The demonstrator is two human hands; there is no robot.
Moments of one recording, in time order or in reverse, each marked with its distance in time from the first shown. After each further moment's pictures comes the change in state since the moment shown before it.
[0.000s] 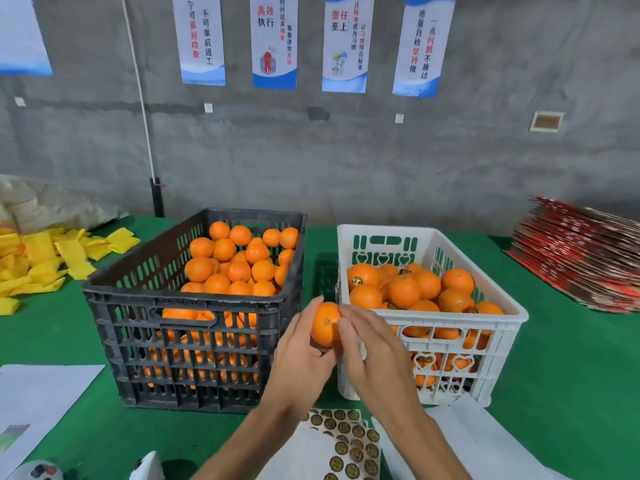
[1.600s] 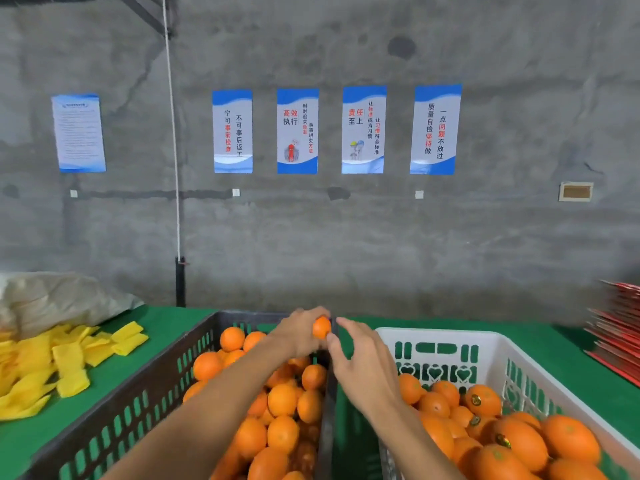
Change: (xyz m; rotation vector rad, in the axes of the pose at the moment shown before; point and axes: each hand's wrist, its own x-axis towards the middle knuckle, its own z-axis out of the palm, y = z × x) left_hand 0.326 0.009 -0.073 0.779 -0.361 0.044; right_hand 0.237 0.037 0.130 -0.010 -0.155 0.159
